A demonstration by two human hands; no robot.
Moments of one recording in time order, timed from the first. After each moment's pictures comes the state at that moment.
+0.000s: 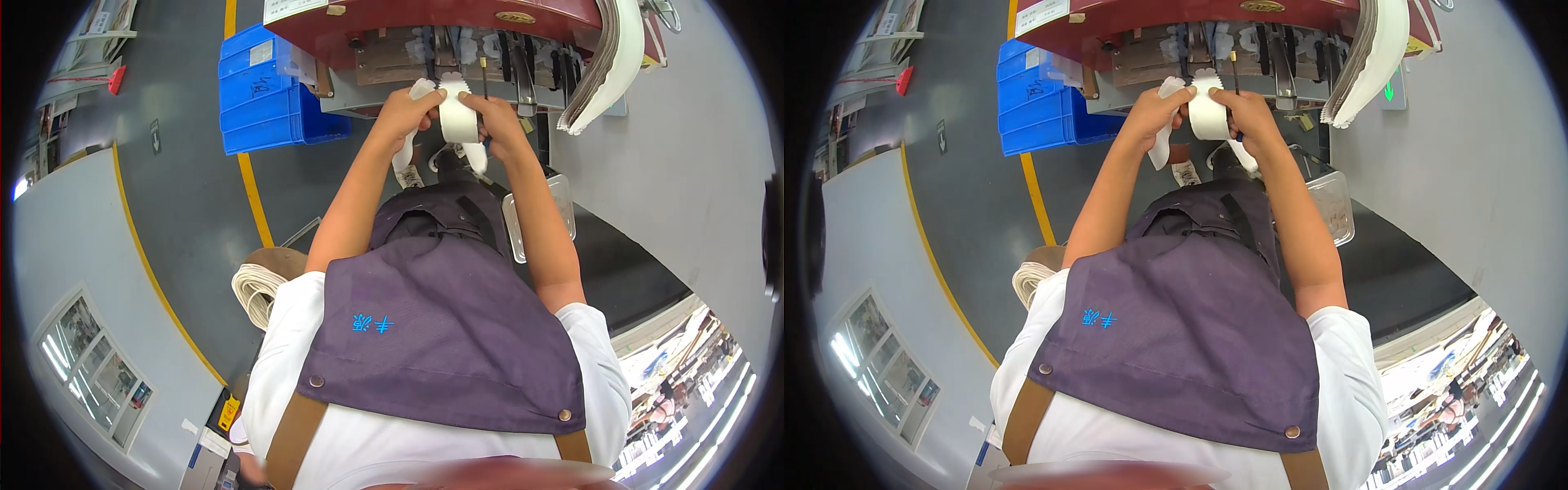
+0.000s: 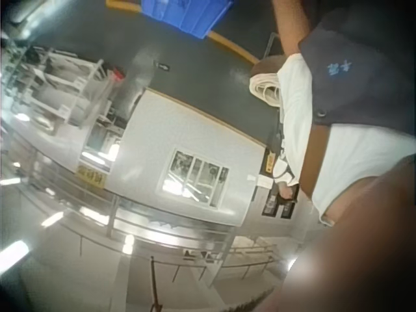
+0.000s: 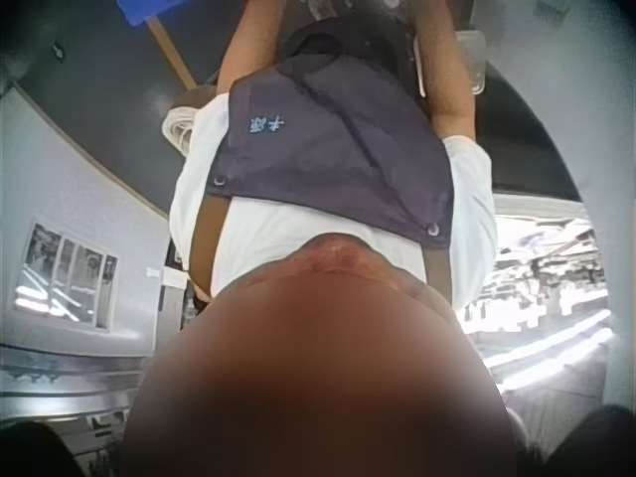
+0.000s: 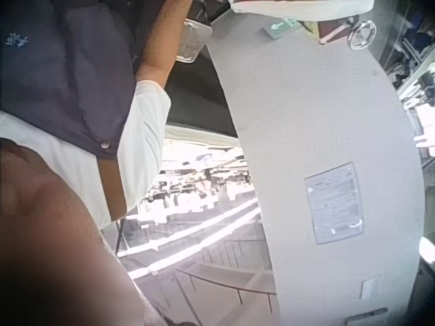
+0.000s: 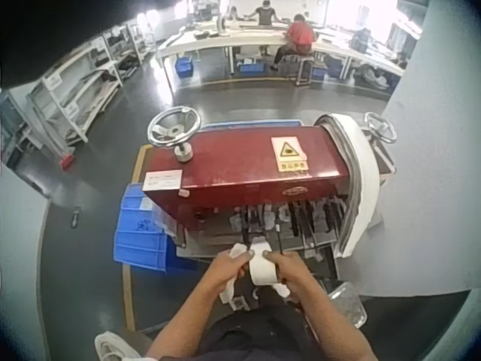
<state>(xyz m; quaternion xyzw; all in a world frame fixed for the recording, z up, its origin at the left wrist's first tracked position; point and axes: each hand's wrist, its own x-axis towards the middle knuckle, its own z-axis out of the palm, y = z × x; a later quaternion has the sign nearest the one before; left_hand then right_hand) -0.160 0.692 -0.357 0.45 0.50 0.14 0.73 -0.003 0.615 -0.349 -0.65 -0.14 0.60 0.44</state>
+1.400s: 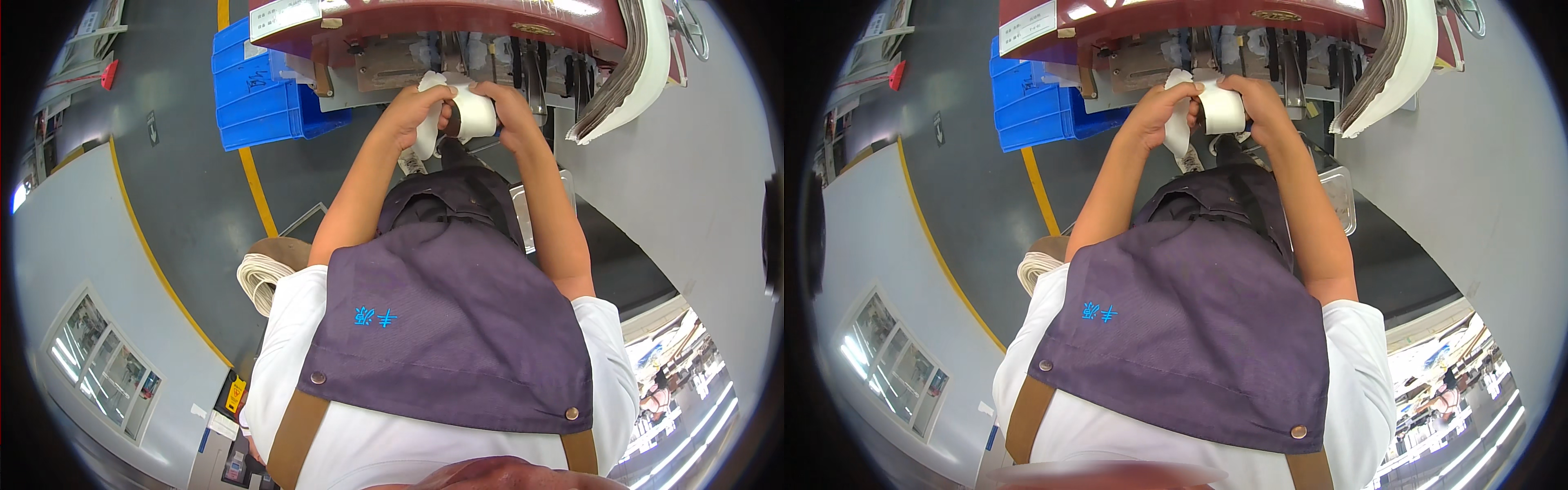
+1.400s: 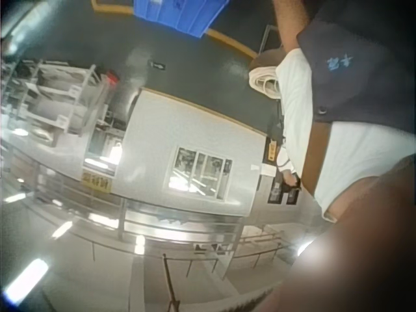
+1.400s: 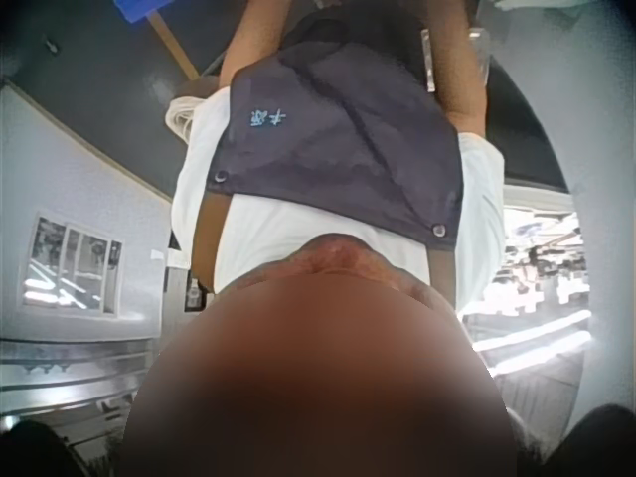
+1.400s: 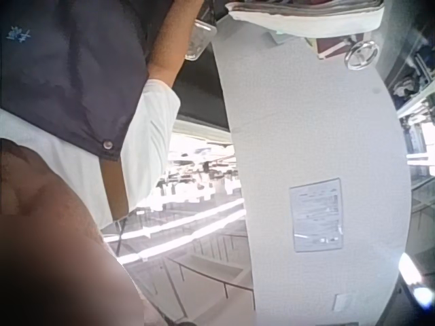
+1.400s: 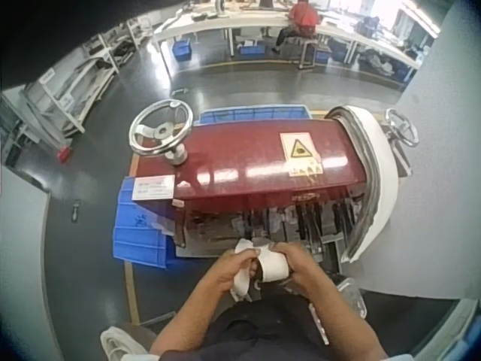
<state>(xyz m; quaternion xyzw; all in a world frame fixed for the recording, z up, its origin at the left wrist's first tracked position) -0.150 0.712 -0.361 0.26 0.44 0.11 0.85 0.010 0.650 -0.341 -0.63 0.00 0.64 0.44</state>
